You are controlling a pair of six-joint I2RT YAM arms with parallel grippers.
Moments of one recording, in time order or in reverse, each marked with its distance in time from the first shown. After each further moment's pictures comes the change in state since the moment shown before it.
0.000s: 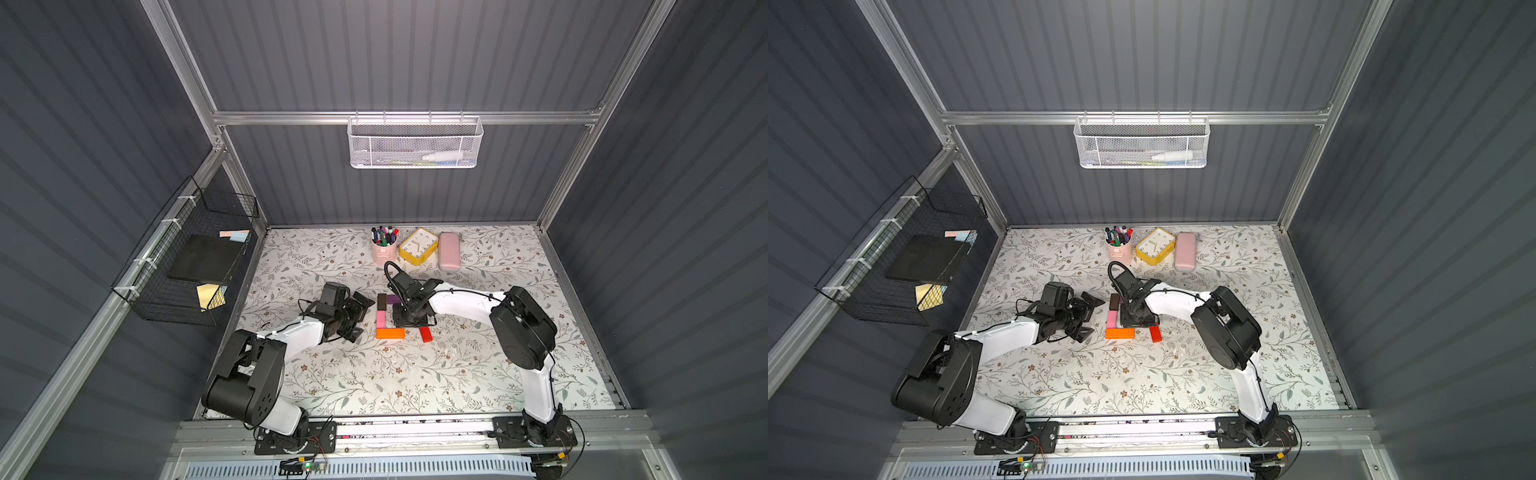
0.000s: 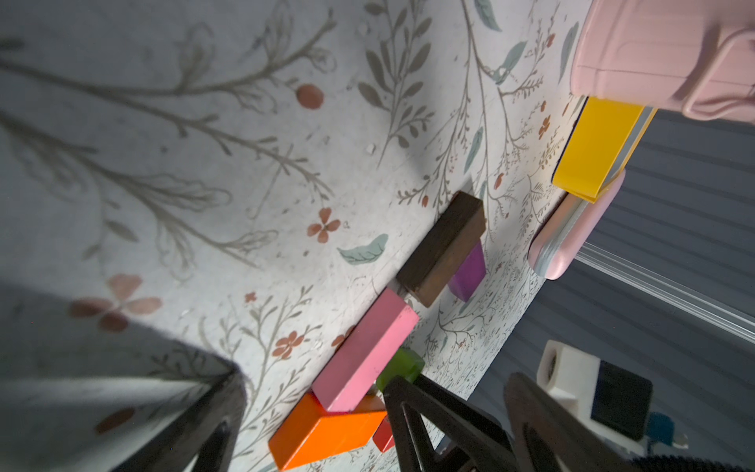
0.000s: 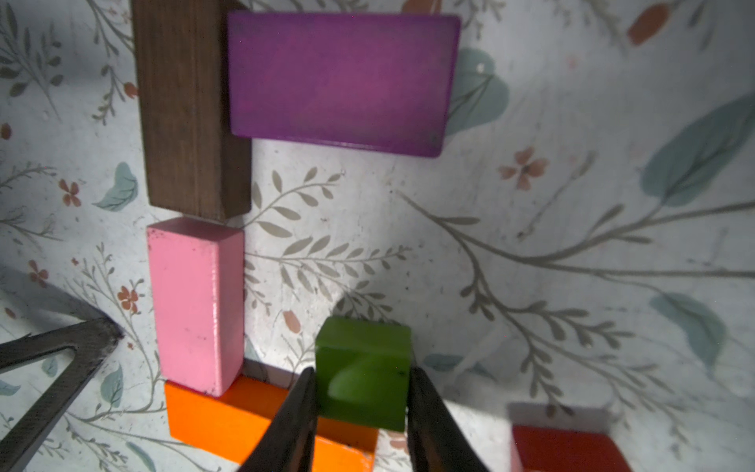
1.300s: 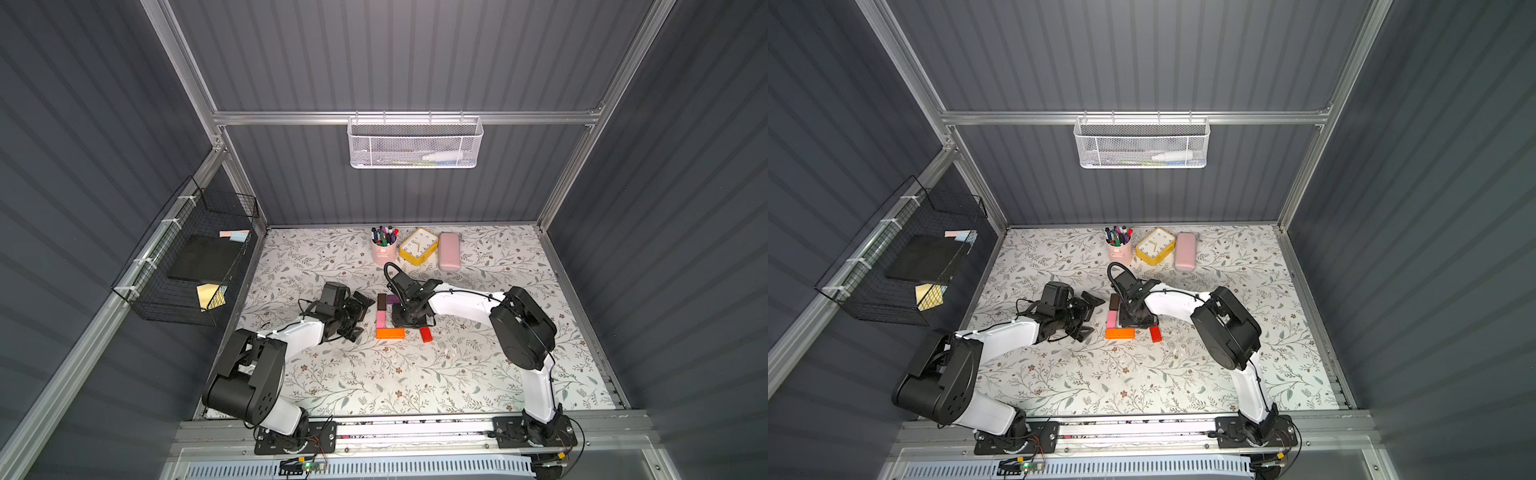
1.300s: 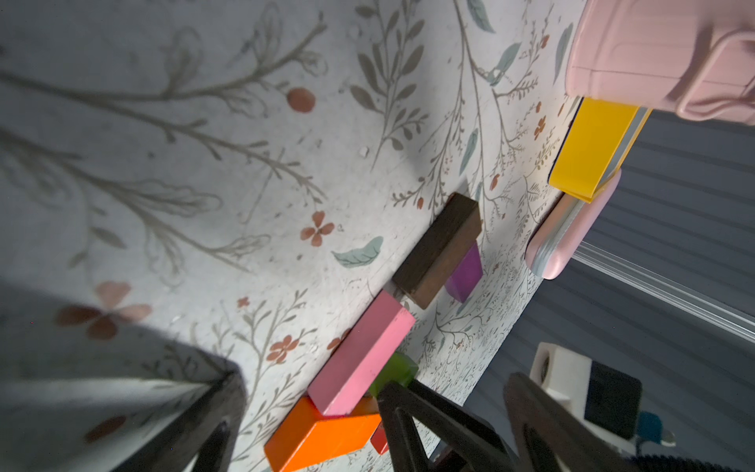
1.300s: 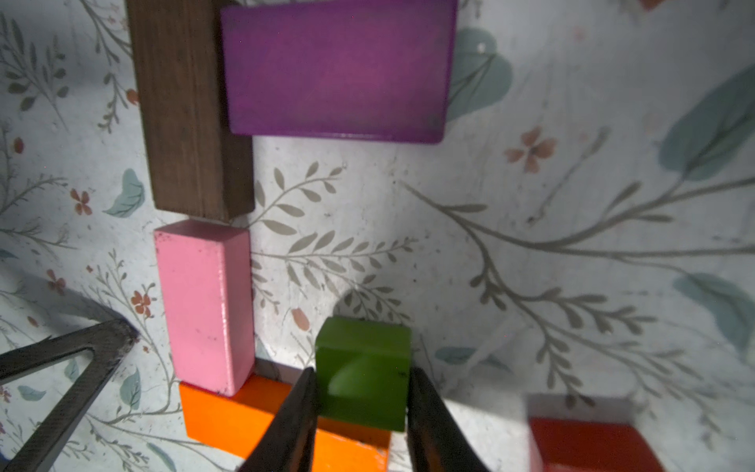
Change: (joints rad) left arm 0.000 0.004 0.000 0.014 0.001 0.000; right arm 0.006 0.000 0.000 0.004 -0.012 0.060
